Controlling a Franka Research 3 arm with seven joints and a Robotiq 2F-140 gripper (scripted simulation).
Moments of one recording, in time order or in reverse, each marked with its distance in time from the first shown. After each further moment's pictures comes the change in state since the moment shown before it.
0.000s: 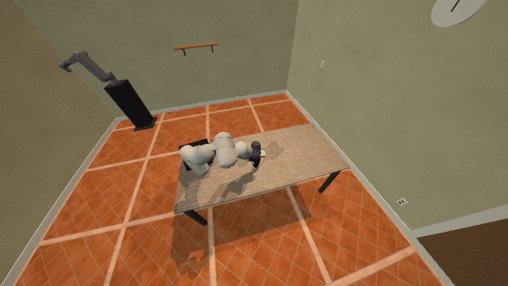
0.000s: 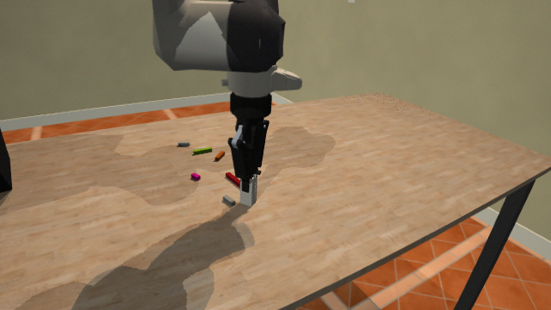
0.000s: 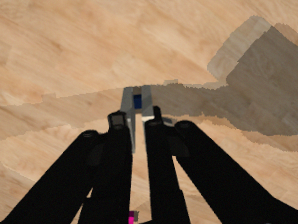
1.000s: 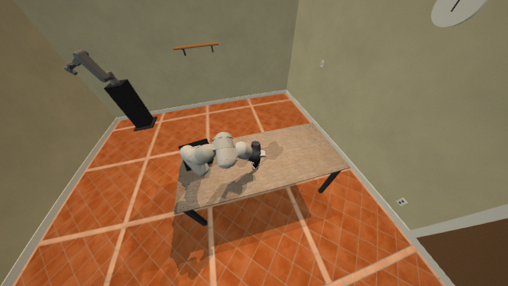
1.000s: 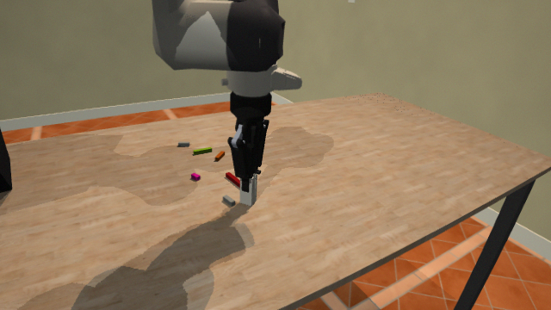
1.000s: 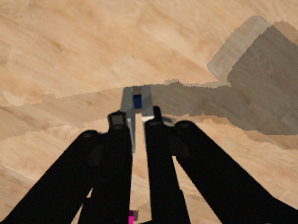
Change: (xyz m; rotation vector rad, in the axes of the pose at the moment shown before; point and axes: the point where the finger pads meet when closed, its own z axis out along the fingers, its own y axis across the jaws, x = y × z) arm 0.000 0.000 -0.001 0.000 0.000 0.000
